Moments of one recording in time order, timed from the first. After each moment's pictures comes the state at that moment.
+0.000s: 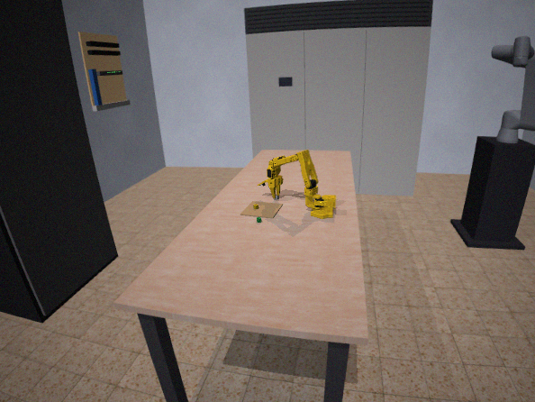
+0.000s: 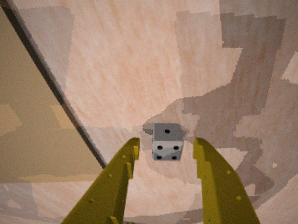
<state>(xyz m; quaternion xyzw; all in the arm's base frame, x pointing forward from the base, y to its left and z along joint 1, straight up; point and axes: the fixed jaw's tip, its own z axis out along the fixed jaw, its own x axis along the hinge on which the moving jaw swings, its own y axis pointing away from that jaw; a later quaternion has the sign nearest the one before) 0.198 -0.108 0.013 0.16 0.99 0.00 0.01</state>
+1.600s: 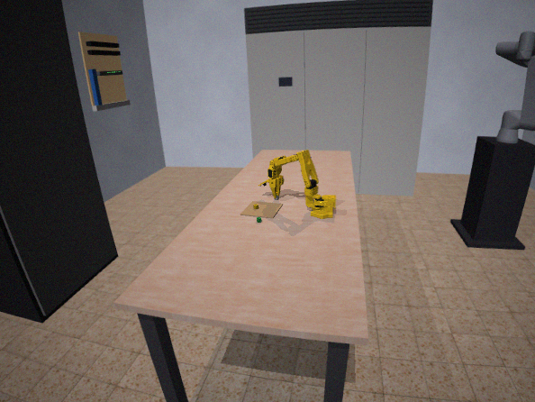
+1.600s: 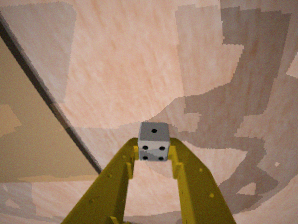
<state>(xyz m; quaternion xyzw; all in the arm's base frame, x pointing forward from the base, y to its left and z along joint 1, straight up) 0.194 -0.113 0.012 0.16 0.99 0.00 0.01</state>
